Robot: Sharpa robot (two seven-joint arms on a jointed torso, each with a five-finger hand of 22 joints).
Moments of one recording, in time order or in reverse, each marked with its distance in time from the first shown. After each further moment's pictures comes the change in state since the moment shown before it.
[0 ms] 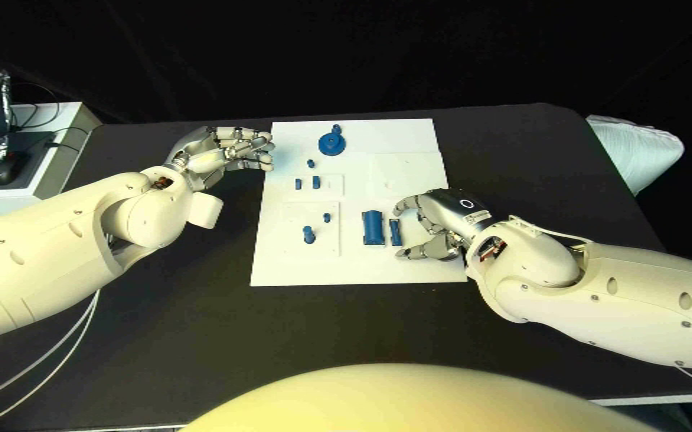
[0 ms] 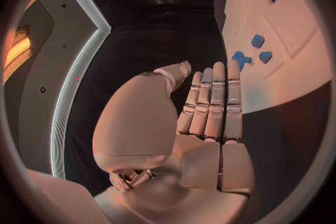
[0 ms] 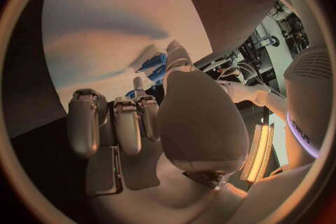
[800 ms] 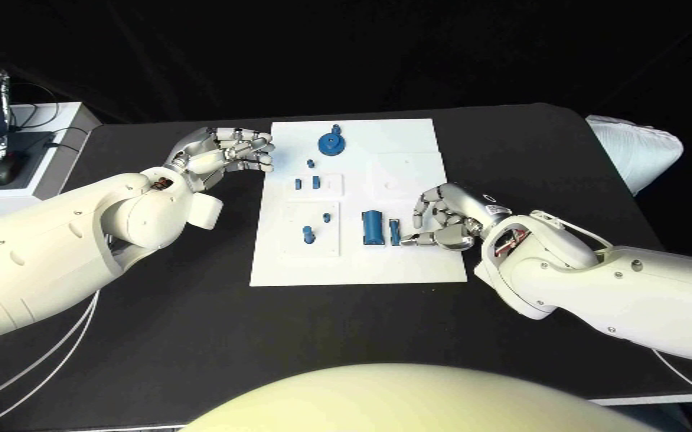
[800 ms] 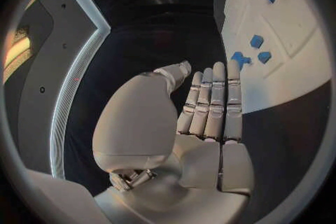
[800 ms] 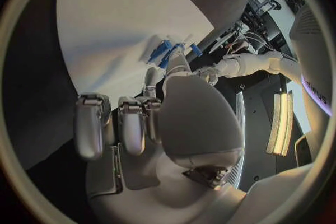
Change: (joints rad) left arm -0.001 0.000 0.000 -0.001 -0.001 0.002 -0.004; left_hand 0.000 0.000 0.000 0.000 0.000 0.000 0.000 0.000 0.000 0.000 0.000 0.000 0.000 0.000 0.000 0.000 0.001 0.000 0.000 0.000 0.000 -0.001; right arm 0.009 -0.048 0.020 0.011 0.318 -0.031 0.038; right_hand -0.038 0.106 -0.017 -0.004 -0.174 0.119 -0.123 0.608 0.249 0.000 -0.097 0.058 0.001 0.002 -0.081 0.000 0.000 0.000 0.002 -0.067 0.075 0.000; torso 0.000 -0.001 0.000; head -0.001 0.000
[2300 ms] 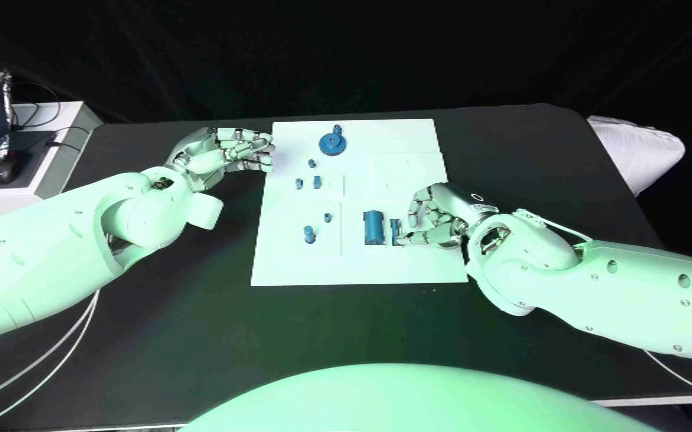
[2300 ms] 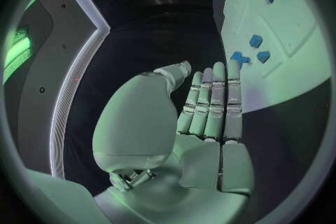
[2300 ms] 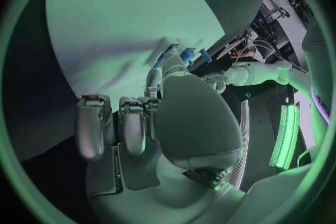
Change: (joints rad) left arm -0.001 -0.003 0.000 0.001 -0.002 0.002 -0.002; left_hand 0.000 0.000 0.000 0.000 0.000 0.000 0.000 0.000 0.000 0.000 0.000 0.000 0.001 0.000 0.000 -0.005 0.002 0.000 0.000 0.000 -0.004 -0.001; right arm -0.001 0.064 0.000 -0.031 -0.101 0.019 -0.136; right_hand 0.030 -0.004 0.054 -0.002 0.027 -0.013 -0.012 0.057 0.017 0.000 -0.014 0.008 0.000 -0.004 -0.010 0.000 0.000 0.000 -0.004 -0.010 0.012 0.000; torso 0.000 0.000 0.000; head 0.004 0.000
